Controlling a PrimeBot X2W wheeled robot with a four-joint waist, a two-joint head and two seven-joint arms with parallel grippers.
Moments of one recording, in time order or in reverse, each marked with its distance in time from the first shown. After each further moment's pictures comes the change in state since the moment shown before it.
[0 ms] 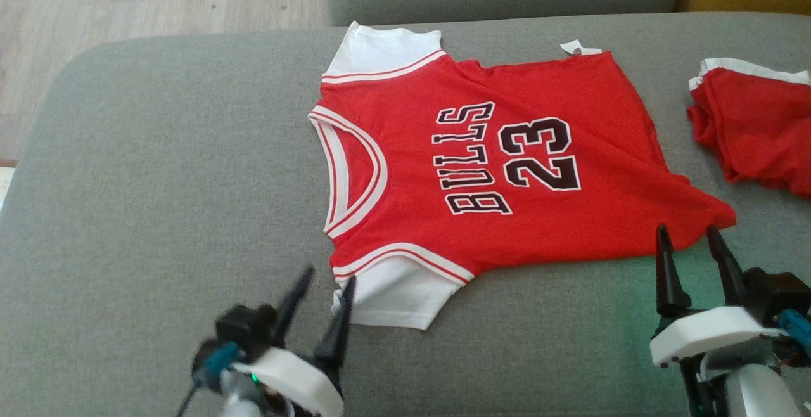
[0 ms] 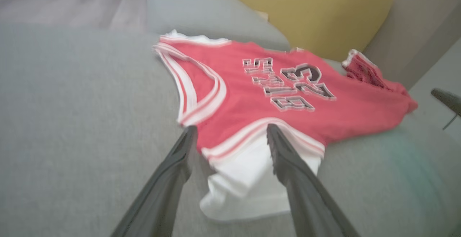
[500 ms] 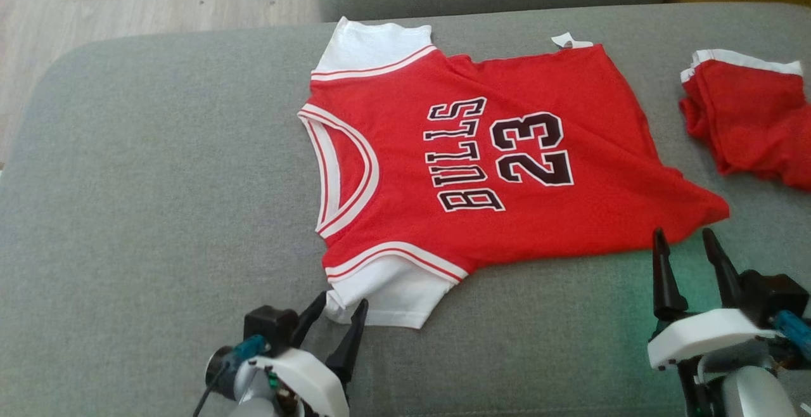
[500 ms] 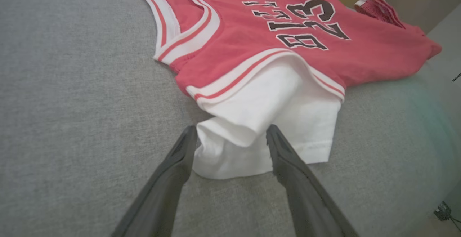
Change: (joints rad) left arm -0.107 0.013 -0.128 0.270 -0.062 -0.004 0.000; right arm -0.001 0.000 0.003 0.017 0.001 0.000 0.000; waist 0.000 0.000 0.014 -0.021
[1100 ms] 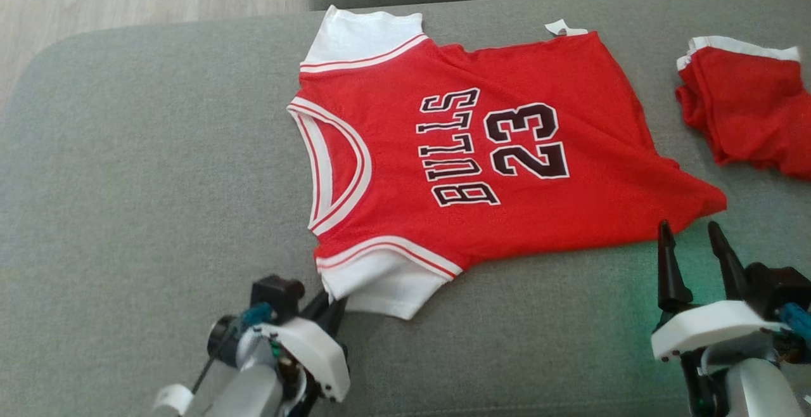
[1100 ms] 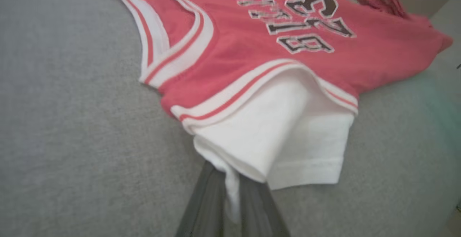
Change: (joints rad) left arm -0.114 -0.002 -0.051 0.112 -0.002 0.000 0.009; right arm -0.025 0.000 -0.012 0.012 0.008 0.000 0.001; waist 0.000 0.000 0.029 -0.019
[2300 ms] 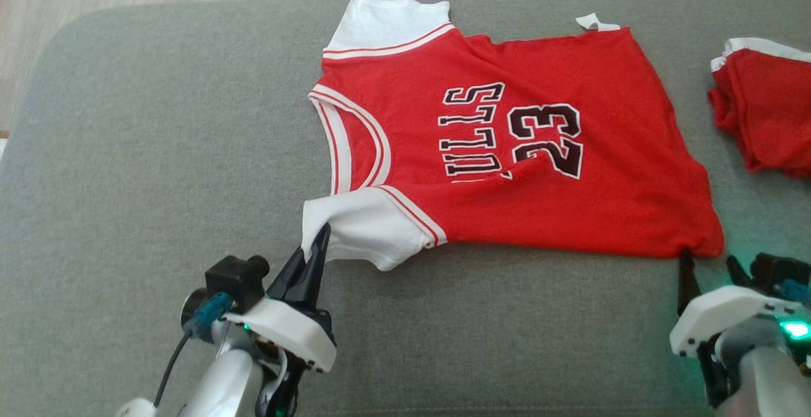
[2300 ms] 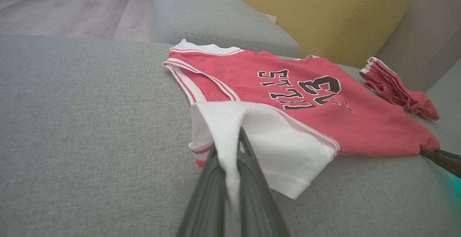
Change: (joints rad) left arm 0.087 -0.009 0.184 -0.313 0.056 0.000 -0.003; right arm -0.147 0.011 -0.208 0.304 -0.148 0.000 0.159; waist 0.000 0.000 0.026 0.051
